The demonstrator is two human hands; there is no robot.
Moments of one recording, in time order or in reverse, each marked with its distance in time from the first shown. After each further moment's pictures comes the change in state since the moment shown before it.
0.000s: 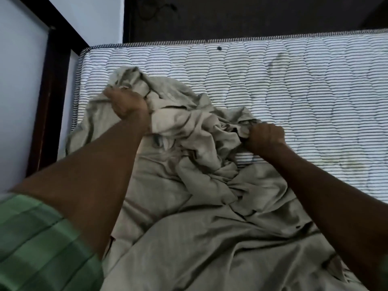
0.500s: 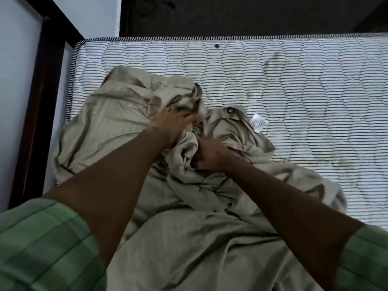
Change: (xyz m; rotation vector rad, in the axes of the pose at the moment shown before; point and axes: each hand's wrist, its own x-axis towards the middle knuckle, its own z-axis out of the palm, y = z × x) left_hand -0.083 -0.012 -0.005 1.112 -0.747 1.380; right_hand -0.032 -0.102 0.011 0.624 -0.017 -0.610
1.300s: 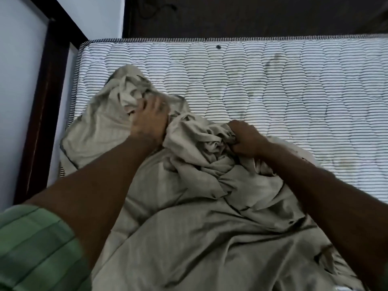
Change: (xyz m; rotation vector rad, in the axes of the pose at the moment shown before) left_hand -0.032 -0.023 0.006 0.152 0.097 -0.353; right_hand -0.024 0.058 -0.065 -0.171 -0.121 0.250
